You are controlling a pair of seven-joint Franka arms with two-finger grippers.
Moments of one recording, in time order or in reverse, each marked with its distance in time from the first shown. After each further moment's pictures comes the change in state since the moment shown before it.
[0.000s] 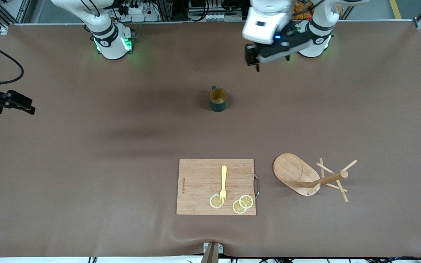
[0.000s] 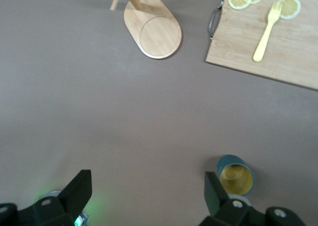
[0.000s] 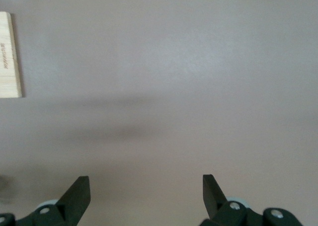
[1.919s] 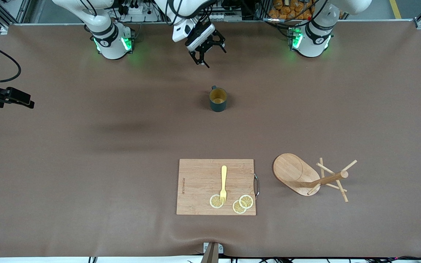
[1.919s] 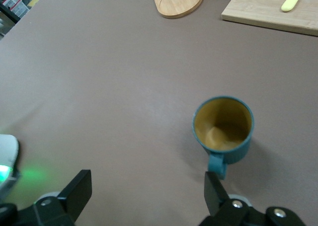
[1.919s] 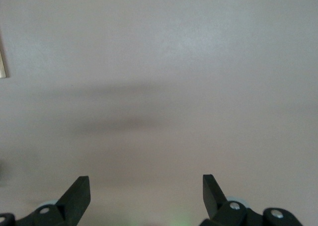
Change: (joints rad) left arm -0.662 0.545 0.001 -0.005 0.472 -0.110 -1.071; right arm -0.054 -0.049 0.017 -0.115 0.010 -0.013 -0.015
